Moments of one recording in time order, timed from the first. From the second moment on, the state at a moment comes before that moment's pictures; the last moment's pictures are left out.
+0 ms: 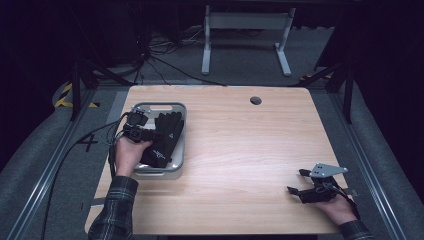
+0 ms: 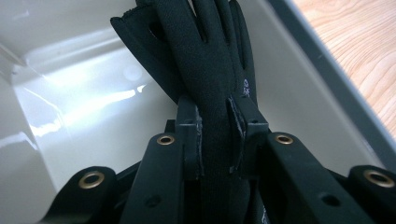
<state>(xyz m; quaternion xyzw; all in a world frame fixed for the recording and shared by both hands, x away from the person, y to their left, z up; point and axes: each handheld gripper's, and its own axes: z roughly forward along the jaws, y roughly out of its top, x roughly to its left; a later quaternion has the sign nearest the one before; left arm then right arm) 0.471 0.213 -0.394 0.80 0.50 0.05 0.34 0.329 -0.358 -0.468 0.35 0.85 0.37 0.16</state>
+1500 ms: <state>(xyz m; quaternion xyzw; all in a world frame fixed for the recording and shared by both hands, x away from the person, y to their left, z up) 0.429 0.113 -0.370 0.83 0.38 0.06 0.40 0.331 -0.357 -0.468 0.35 0.85 0.36 0.16</state>
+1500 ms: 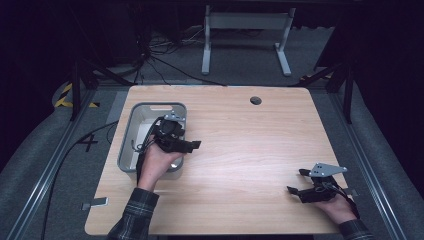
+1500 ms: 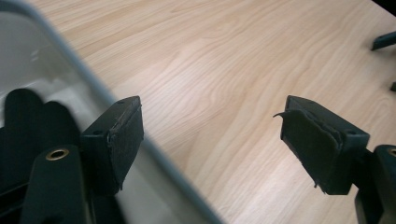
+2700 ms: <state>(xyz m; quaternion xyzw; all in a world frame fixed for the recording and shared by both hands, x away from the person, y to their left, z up) 0.367 0.013 -0.408 0.87 0.26 0.02 0.42 0.331 -0.356 -0.469 0.36 0.85 0.35 0.16</state>
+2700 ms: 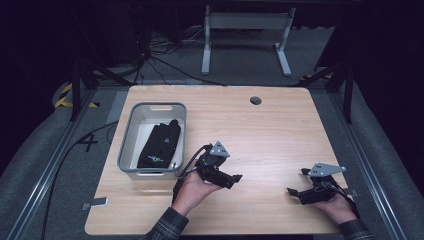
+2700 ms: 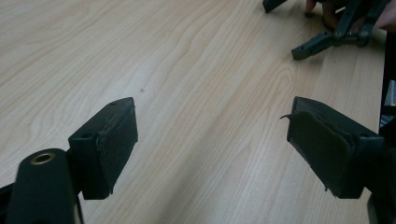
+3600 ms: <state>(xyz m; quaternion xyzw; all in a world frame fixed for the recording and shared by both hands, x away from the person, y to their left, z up) 0.348 -0.016 -0.468 0.90 0.24 0.05 0.37 0.331 -0.357 -0.469 0.35 0.85 0.35 0.16</state>
